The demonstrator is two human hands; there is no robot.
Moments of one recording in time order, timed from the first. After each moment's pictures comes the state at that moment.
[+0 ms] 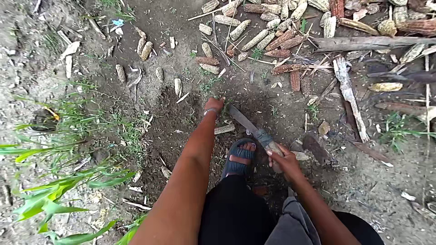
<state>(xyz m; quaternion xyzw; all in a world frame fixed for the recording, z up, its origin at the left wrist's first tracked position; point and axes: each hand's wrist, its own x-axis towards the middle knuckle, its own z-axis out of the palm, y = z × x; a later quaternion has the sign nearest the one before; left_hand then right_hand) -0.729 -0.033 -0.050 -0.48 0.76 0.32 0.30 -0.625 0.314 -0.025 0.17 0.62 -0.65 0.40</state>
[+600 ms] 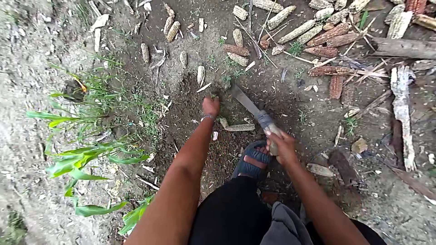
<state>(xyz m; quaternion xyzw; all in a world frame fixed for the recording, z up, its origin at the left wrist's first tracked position) -0.652 -0.103 -0.048 -0.54 0.75 0.35 0.12 -0.664 0.211 -0.033 0.18 0.62 -0.64 0.42</state>
